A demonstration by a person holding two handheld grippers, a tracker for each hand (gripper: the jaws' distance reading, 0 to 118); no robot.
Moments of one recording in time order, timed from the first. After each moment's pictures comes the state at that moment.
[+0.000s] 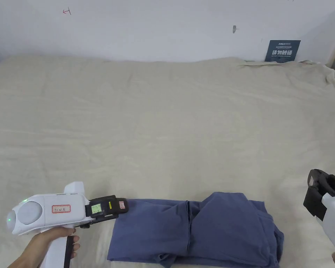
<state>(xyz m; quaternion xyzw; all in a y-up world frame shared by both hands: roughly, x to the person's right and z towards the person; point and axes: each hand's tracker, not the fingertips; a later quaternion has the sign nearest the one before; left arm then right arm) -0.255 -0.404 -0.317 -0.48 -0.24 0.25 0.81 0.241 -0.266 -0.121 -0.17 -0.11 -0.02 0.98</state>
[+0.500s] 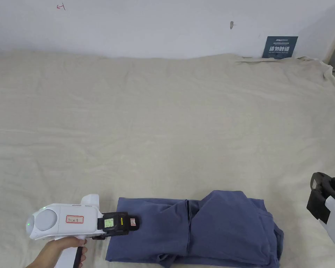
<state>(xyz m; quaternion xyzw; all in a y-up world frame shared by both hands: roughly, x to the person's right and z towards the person) -0.231 -0.450 -0.326 -0.52 -0.30 0.23 0.76 0.239 -0.269 -0.120 -0.19 -0.12 -0.01 0.97</state>
